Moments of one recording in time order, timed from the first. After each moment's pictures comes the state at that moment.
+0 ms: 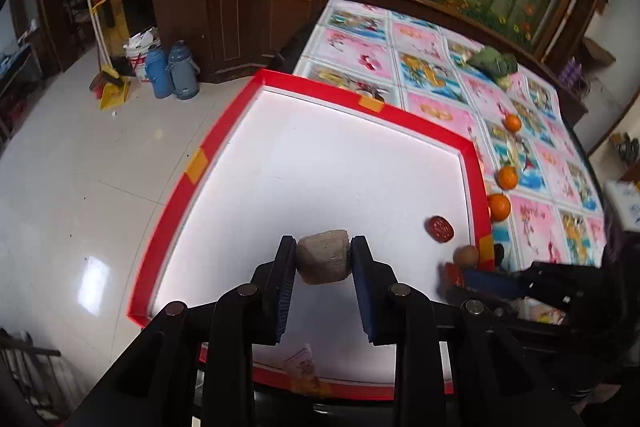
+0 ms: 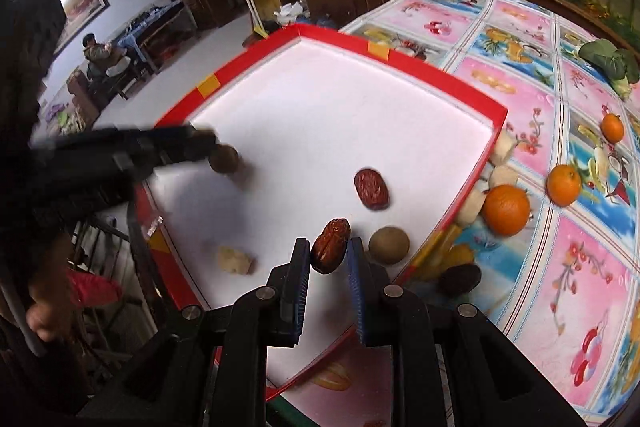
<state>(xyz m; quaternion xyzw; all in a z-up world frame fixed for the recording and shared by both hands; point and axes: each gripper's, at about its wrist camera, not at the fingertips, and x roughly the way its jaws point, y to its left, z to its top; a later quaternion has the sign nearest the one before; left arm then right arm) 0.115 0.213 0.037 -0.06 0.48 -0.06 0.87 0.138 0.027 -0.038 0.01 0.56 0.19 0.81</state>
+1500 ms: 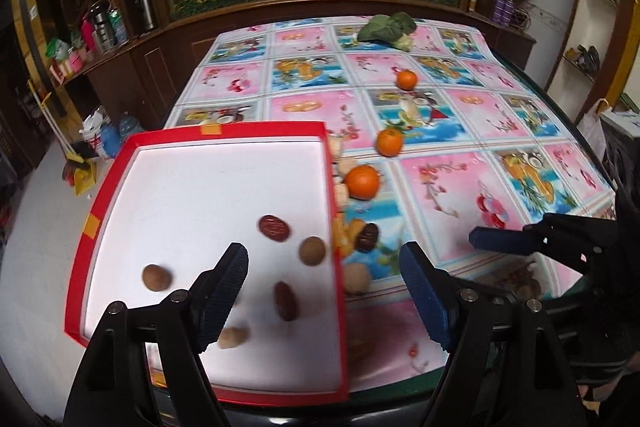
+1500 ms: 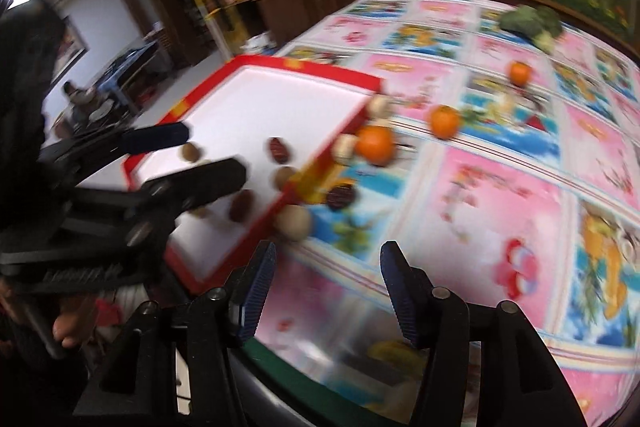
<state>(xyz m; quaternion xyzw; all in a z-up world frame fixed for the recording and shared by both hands) 0.067 0.056 0.038 0.08 0.44 -0.14 0.89 0.076 -0.073 -0.009 0.06 0.52 0.13 0.84</state>
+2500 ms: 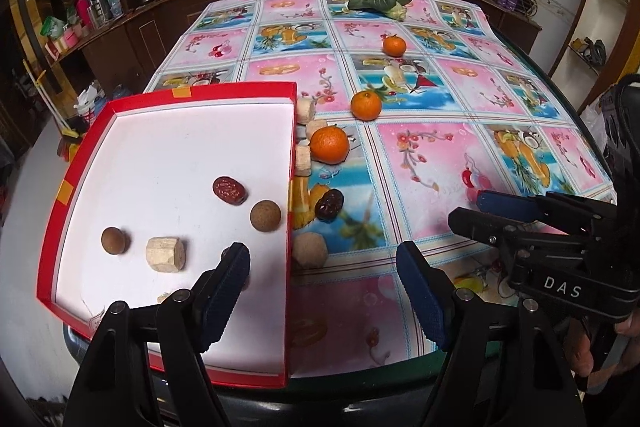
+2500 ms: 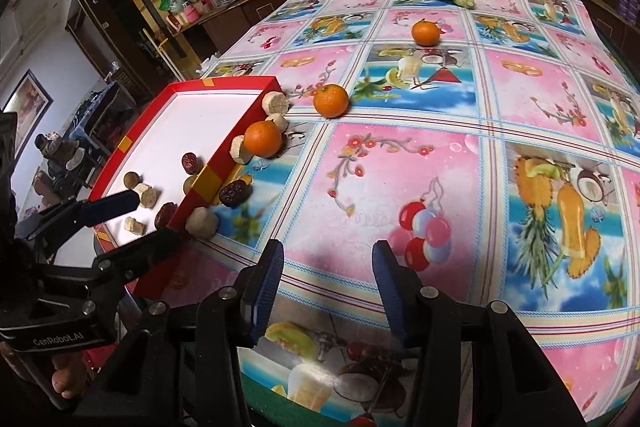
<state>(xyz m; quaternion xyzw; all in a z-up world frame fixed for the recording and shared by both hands) 0.075 0.032 0.020 0.07 0.48 -0.13 0.86 0.067 -0.143 -0.025 0.13 0.53 0.06 0.84</state>
